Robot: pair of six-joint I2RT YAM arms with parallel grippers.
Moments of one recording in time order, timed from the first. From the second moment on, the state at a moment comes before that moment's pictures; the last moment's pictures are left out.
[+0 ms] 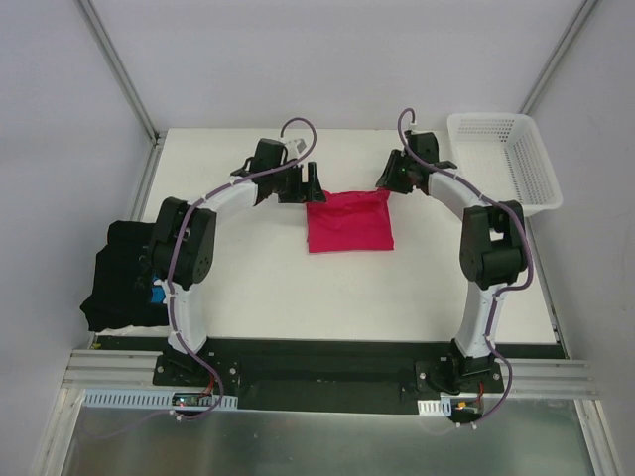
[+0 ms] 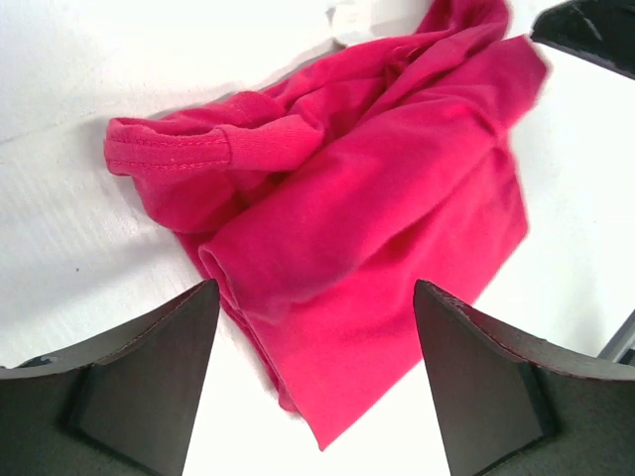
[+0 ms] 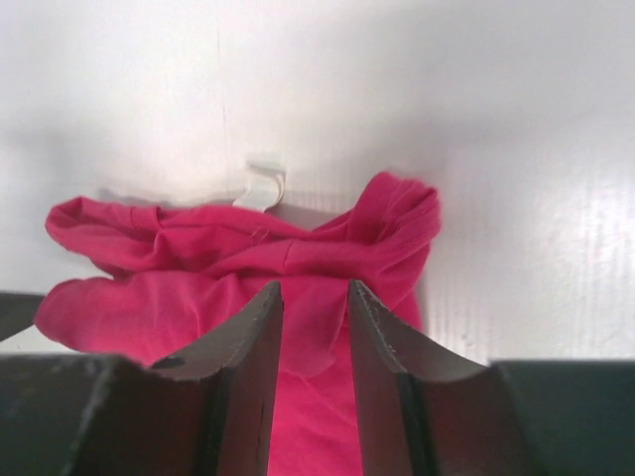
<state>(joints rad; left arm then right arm) -0.37 2.01 1.43 -0.17 0.49 -0.41 0.25 2.01 1.50 -0.30 -0.19 0.47</state>
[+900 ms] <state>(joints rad) -0.59 1.51 0.96 0.02 0.36 -0.45 0.43 1.78 1.15 -0.16 -0.26 0.53</state>
